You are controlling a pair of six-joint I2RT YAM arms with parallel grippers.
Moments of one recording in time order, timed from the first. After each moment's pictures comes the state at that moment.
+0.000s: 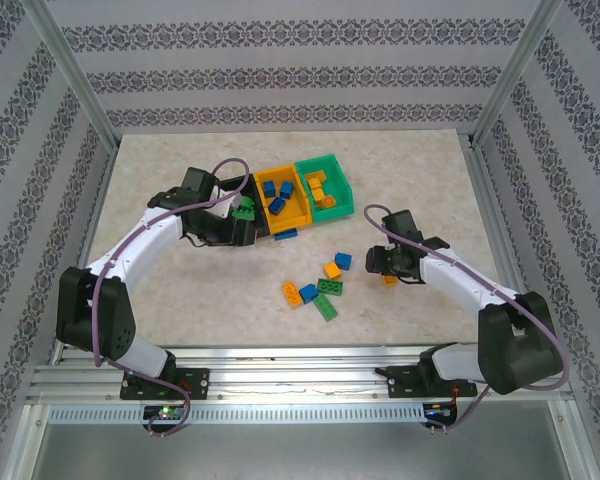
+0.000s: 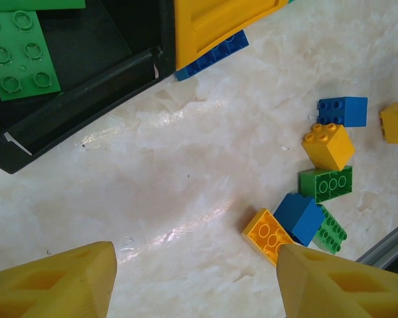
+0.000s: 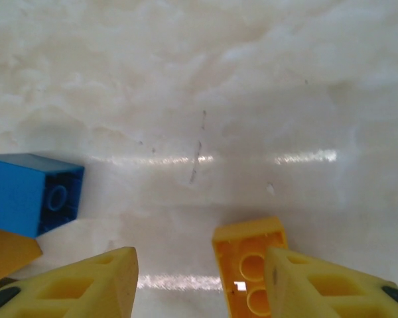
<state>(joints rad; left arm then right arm) -0.23 1.52 1.17 -0.81 0.47 -0.18 0.30 1.32 0.72 -0.54 0.00 0.42</state>
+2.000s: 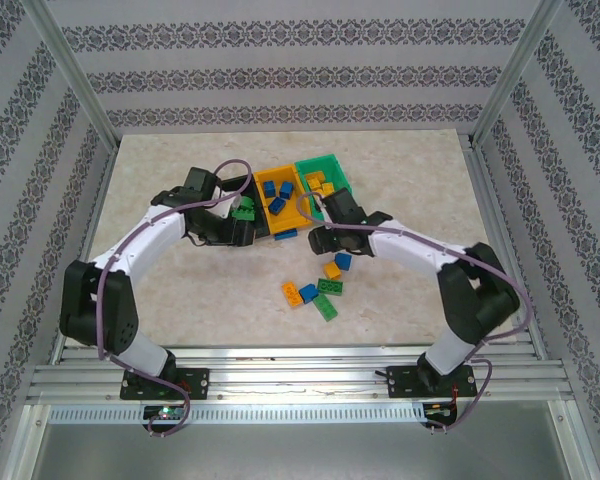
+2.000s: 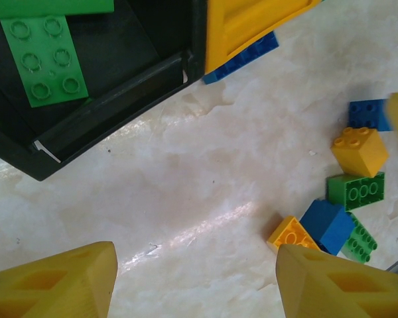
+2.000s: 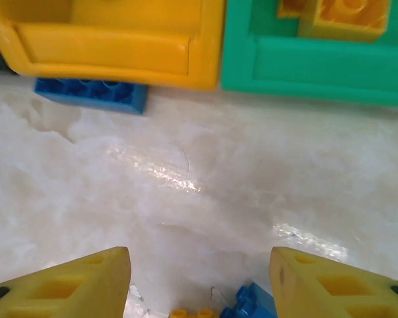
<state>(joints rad) -0.23 1.56 1.18 -0.80 0.41 -0.15 0.58 1.63 1.06 -0.40 0.00 0.22</state>
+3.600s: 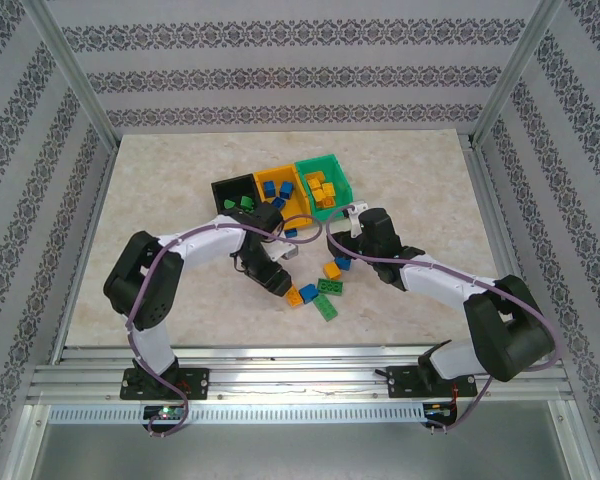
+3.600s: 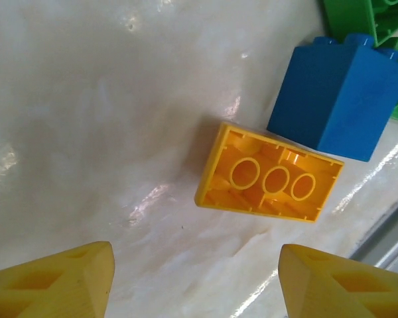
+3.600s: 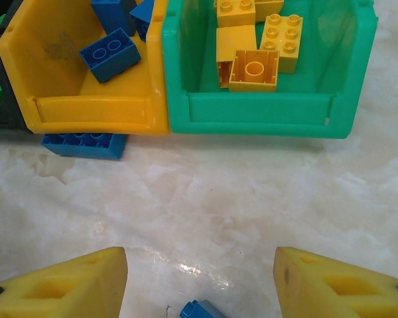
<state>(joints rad) -0.59 1.81 1.21 -0.90 0.36 0.09 0.48 1.40 0.66 0.09 -0.05 0.21</state>
